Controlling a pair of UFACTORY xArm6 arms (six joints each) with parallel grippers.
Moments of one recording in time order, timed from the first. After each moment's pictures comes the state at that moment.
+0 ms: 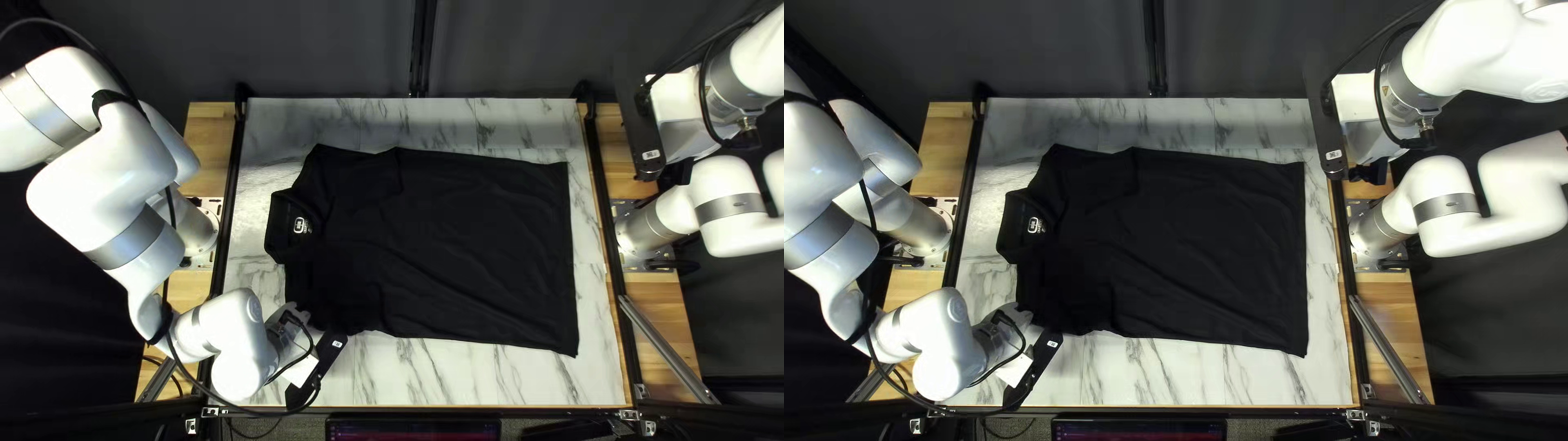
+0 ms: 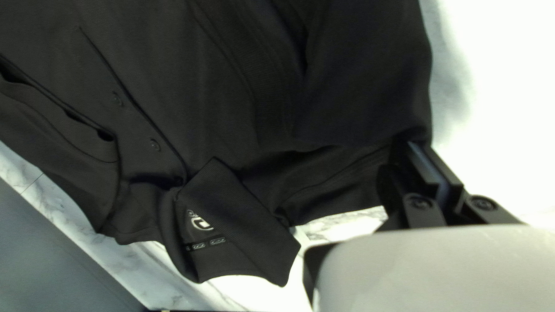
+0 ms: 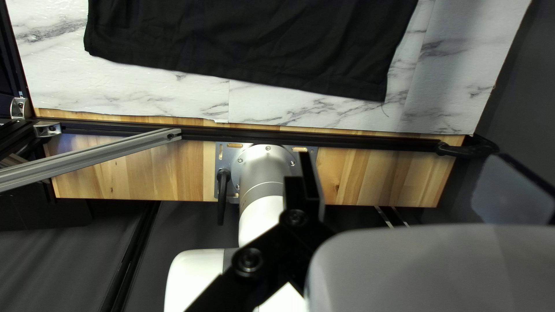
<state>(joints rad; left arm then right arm) -0.85 0.03 -0.71 0.43 0.98 -0.56 0.07 -0.92 -0.88 -0.10 1.76 -0.08</state>
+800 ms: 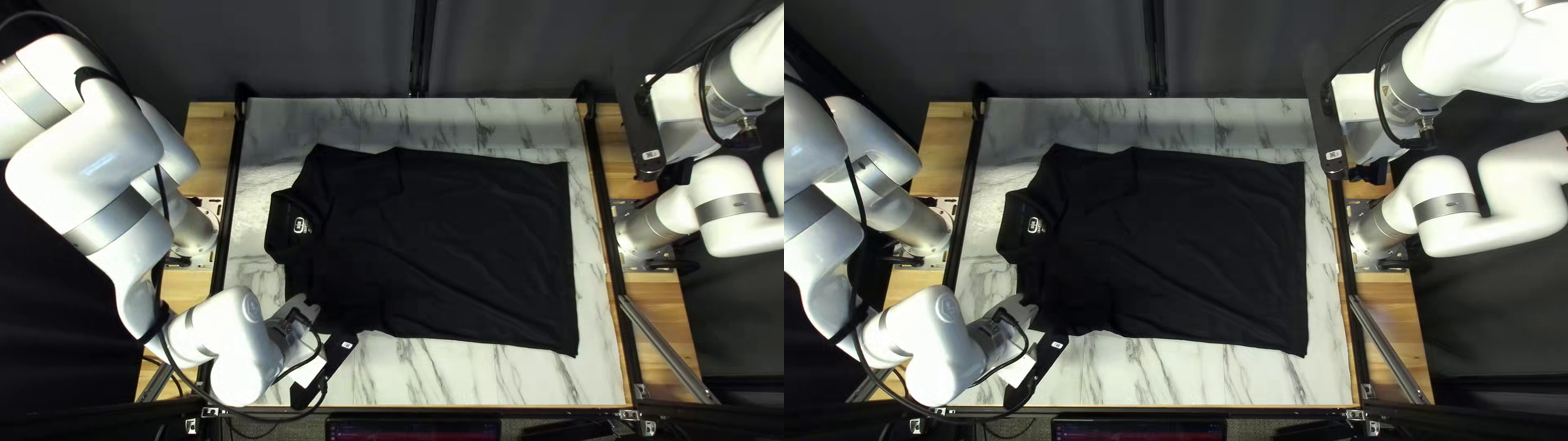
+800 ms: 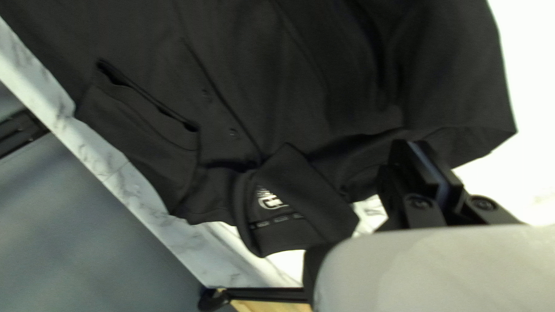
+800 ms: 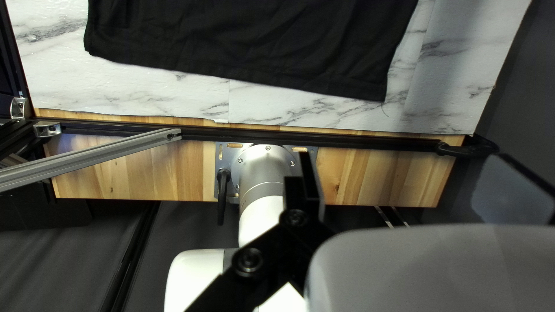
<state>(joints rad) -0.85 -0.01 -0.75 0.45 1.09 -0.51 0.07 -0.92 -0.88 -0.10 1.76 -0.08</state>
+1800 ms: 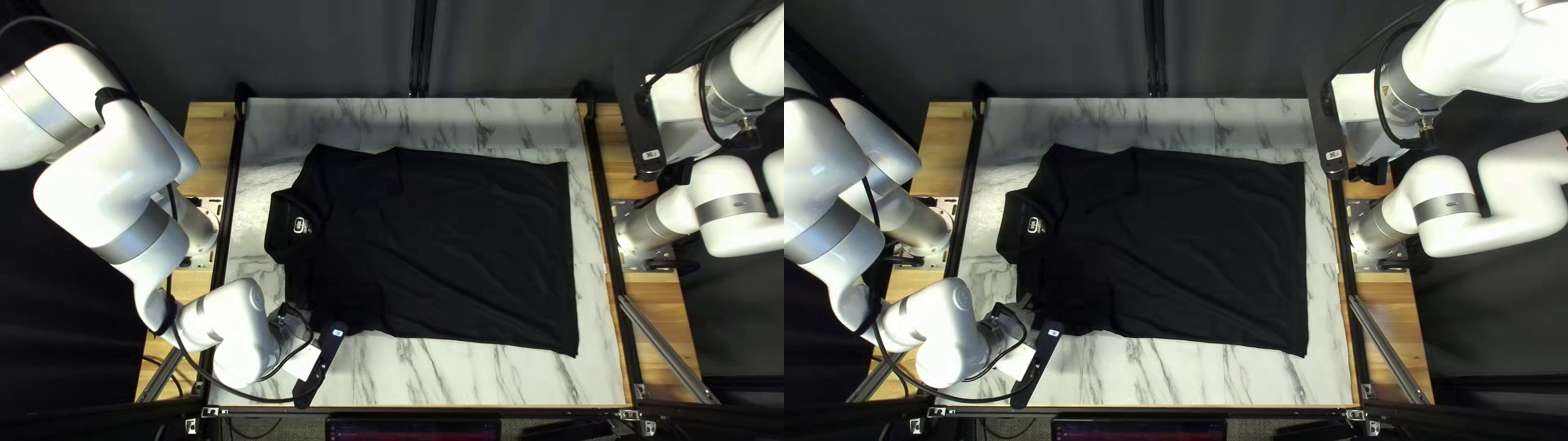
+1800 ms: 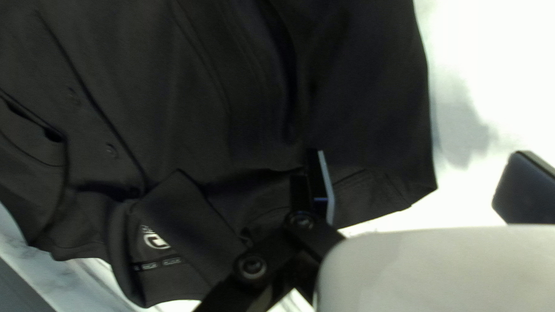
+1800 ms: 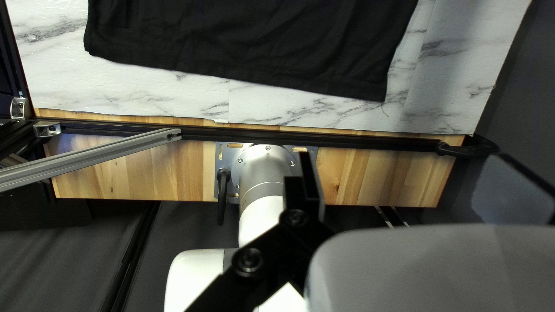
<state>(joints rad) -0.80 0.02 -0.64 0.43 0.82 -0.65 0.07 -0.92 -0.88 -0.10 1.76 -0.08</state>
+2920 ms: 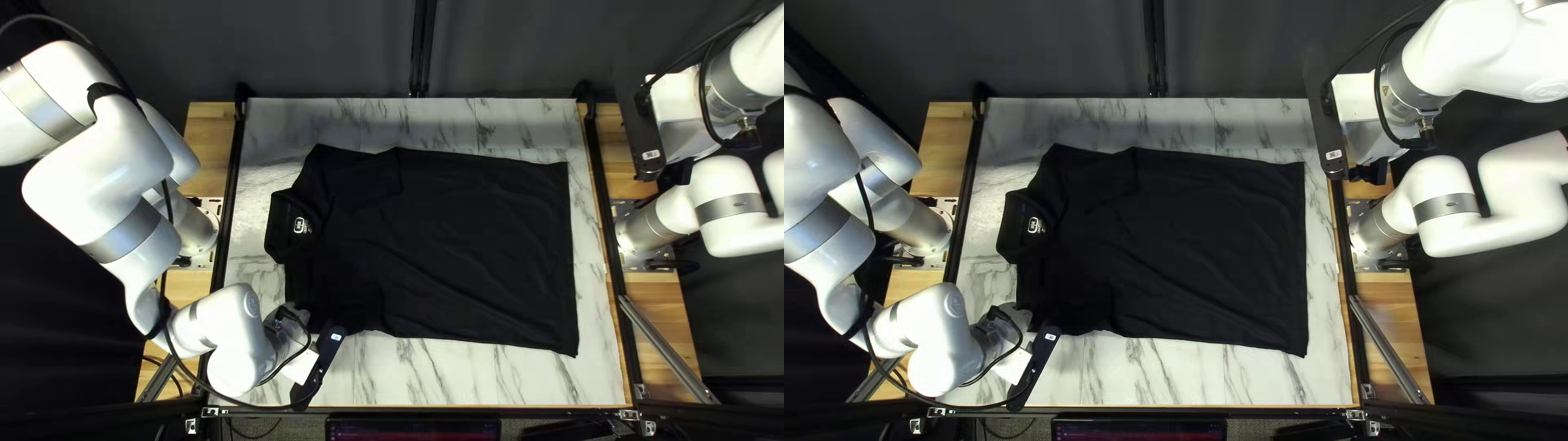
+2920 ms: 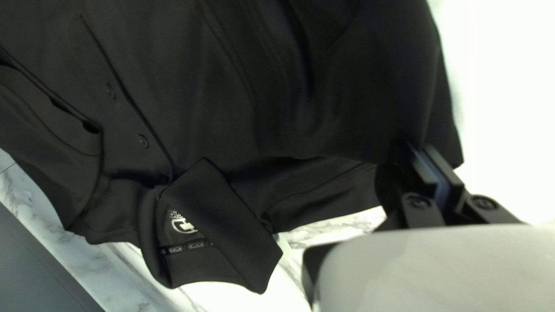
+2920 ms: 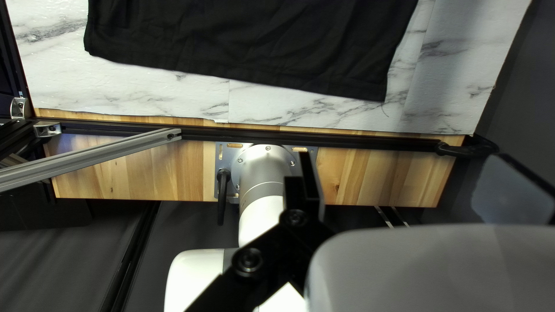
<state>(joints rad) -0.84 0.01 -0.68 0.44 0.91 -0.66 0.07 -0.92 -0.88 -0.10 1.76 -0.08</state>
